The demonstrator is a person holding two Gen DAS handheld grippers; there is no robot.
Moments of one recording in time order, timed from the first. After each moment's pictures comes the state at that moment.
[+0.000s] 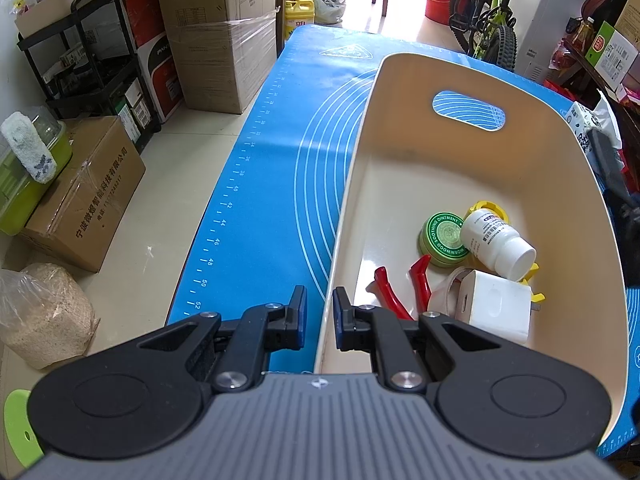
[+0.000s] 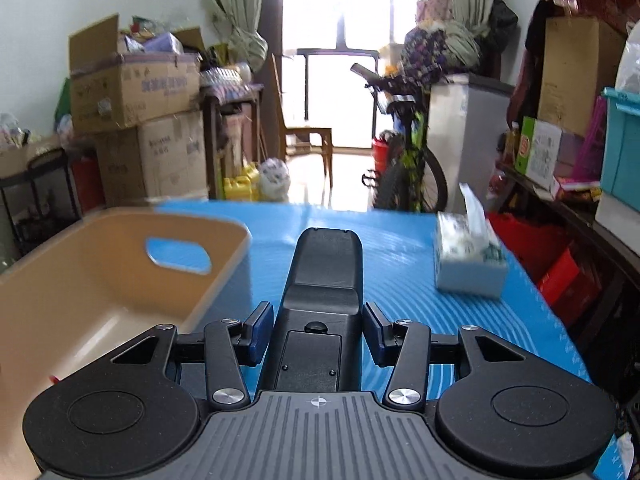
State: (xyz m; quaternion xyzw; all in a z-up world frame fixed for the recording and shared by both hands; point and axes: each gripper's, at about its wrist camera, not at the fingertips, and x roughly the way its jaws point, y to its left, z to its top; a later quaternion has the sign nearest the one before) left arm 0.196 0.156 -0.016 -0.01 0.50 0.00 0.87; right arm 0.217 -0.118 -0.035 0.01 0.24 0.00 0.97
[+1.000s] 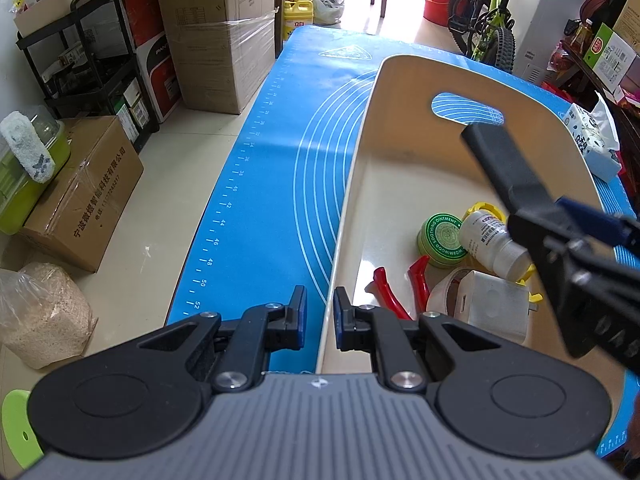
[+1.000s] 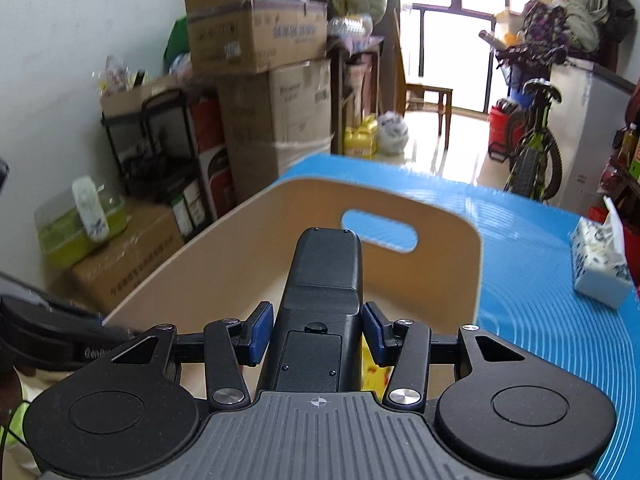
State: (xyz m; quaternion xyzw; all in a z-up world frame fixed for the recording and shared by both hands) left arm 0.196 0.156 -0.017 -0.02 0.50 -0.01 0.87; right arm 0.217 0.004 -0.007 -0.02 0.34 0.15 0.93
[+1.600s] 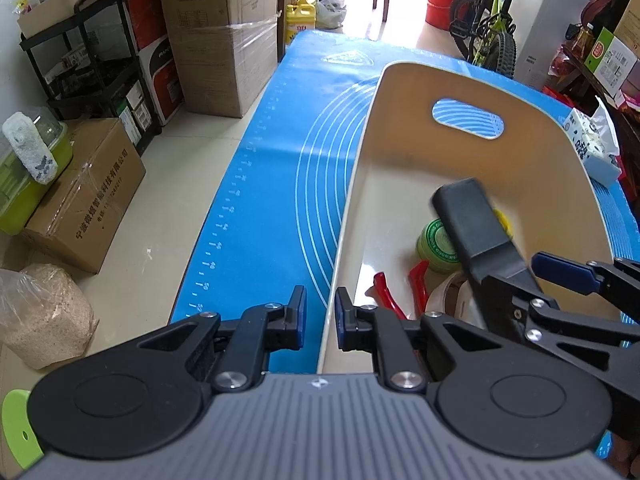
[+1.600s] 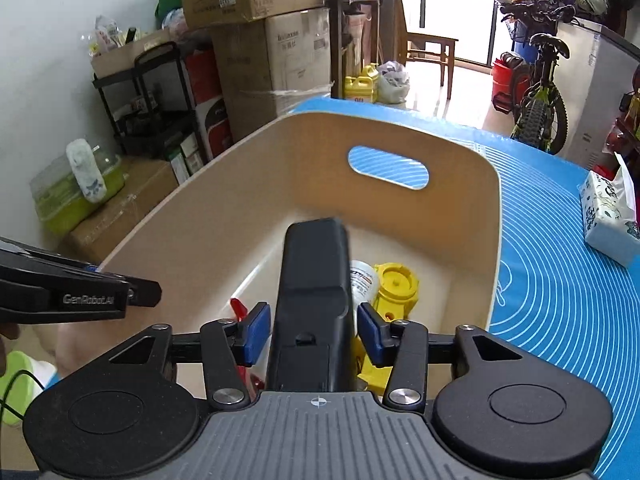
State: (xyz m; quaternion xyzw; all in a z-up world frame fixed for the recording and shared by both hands) left arm 0.194 0.156 -0.011 -0.02 0.49 0.00 0.87; right arm 0.216 0.007 -0.021 -0.02 0.40 0.15 0.90
